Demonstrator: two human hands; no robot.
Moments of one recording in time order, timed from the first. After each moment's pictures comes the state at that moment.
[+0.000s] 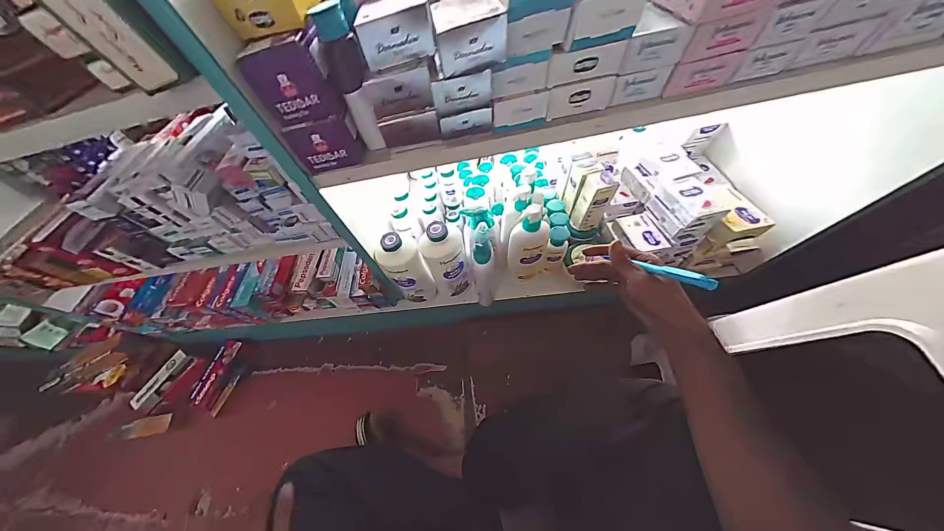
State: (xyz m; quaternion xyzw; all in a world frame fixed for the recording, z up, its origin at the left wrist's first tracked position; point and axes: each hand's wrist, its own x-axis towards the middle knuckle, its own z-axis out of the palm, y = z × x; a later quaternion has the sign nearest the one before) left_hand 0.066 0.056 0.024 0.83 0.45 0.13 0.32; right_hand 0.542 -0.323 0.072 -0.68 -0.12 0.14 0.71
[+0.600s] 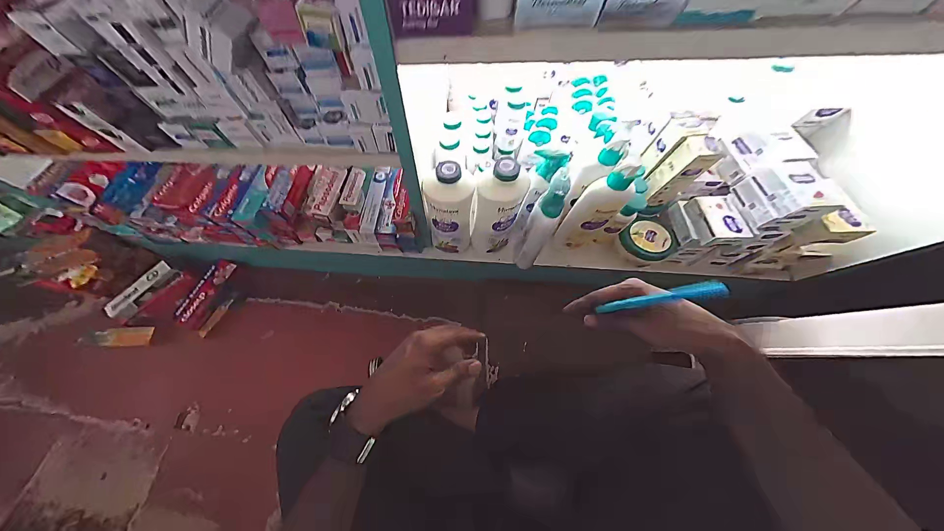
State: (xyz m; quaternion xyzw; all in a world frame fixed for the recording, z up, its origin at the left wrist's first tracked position) left_hand 0.253 0.031 0.060 0.83 -0.06 -0.03 0.55; right_hand 0.489 -0.273 0.071 -0.73 -0.43 0.36 0.40
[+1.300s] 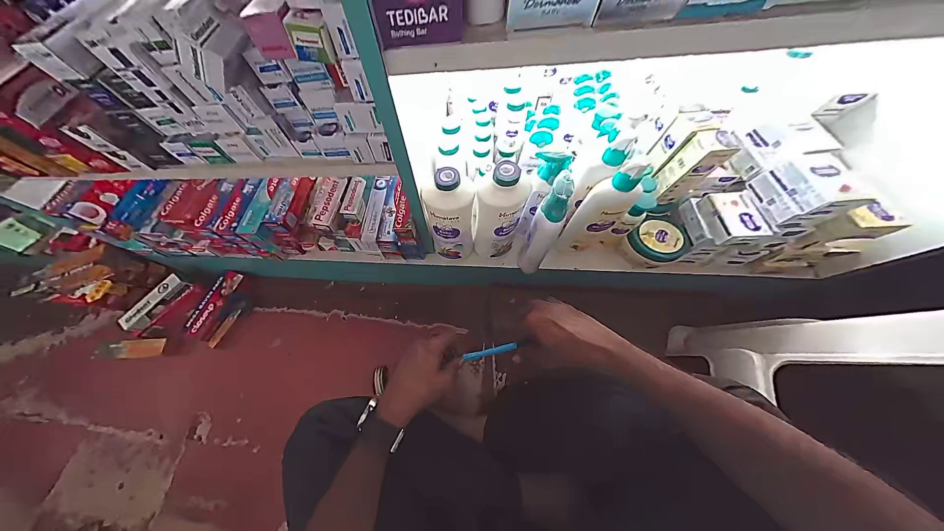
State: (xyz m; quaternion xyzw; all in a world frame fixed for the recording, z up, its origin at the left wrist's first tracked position) left_hand 0.266 0.030 0.020 0.89 0.12 -0.14 0.41; right_hand 0.447 -0.177 0.039 -0.78 -0.55 0.29 0.04
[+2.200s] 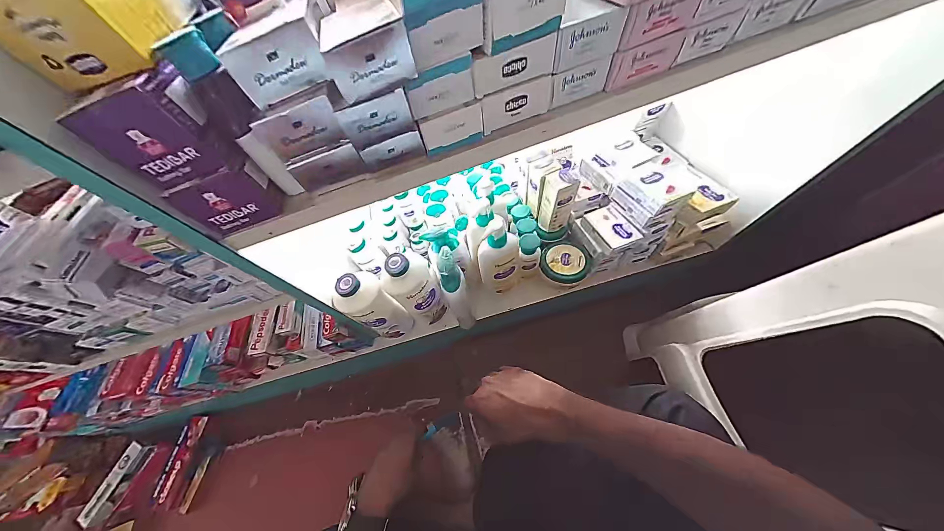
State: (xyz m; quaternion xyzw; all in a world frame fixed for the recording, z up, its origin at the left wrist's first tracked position) left_hand 0.300 0.014 -0.006 0.90 0.15 -0.37 0.19; right_hand 0.449 -0.204 0.066 -0.76 -0.53 0.37 0.09
